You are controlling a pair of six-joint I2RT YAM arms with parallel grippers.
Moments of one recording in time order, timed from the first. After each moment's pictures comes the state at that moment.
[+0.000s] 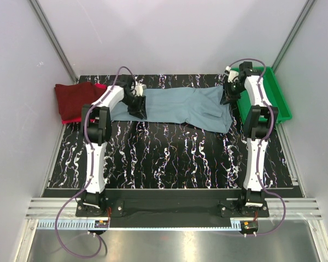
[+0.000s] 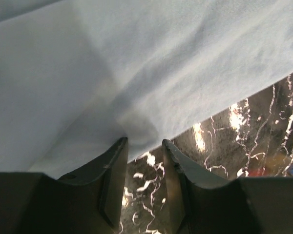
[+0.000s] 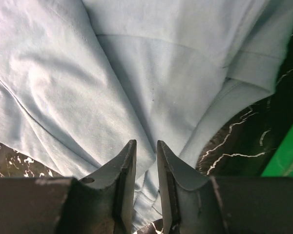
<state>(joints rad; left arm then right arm) -0.17 2.38 1.99 -0.91 0.51 0.01 -0.07 2.55 2.44 -1.10 -0.43 -0.17</state>
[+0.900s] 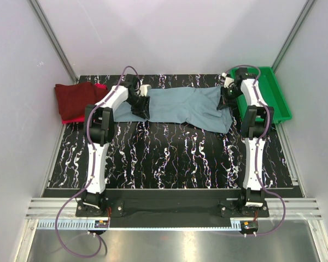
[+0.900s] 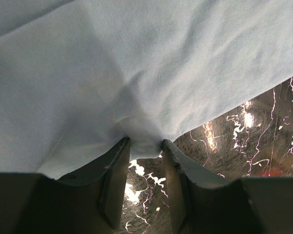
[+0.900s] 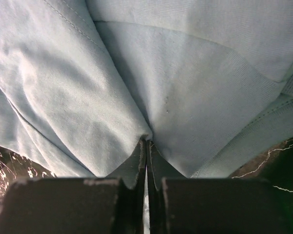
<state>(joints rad) -0.22 2.39 2.02 -0.91 0.45 0.01 -0.05 2.63 2.45 -1.13 -0.49 -0.17</state>
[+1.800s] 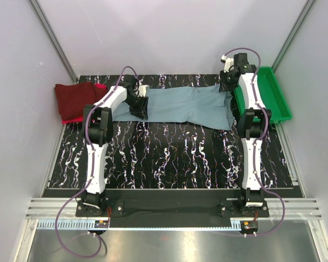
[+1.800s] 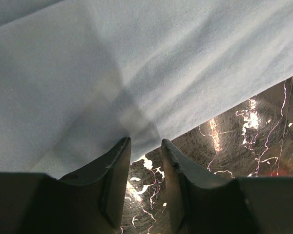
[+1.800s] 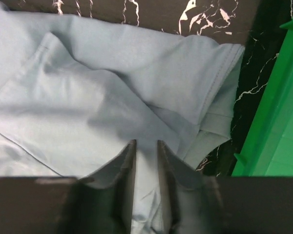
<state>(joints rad) -0.20 2.37 1.99 -0.90 0.43 0.03 -0.01 2.64 2.69 -1.01 -0.28 -0.17</state>
